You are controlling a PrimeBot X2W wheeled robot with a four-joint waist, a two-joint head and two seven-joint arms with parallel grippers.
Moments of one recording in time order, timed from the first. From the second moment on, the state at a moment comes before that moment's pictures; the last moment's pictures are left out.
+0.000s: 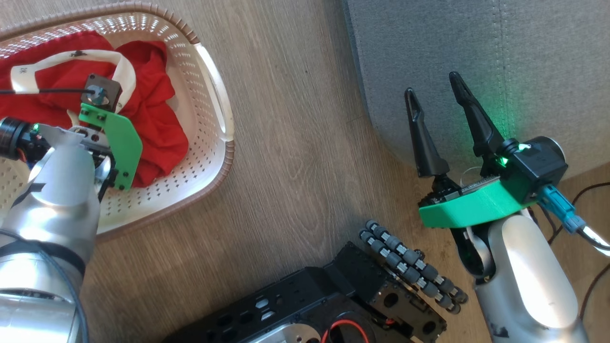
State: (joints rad) left arm -1.00 0.22 -0.35 1.29 0.00 -0.04 0.02; right arm -0.32 -0.04 0.18 0.05 0.16 0.13 -0.25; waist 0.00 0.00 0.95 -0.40
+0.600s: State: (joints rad) left arm -0.92 0.19 -0.35 1.30 -0.07 -0.04 -0.13; right arm -0.37 -0.04 0.19 0.09 0.13 0.13 -0.25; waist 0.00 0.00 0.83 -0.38
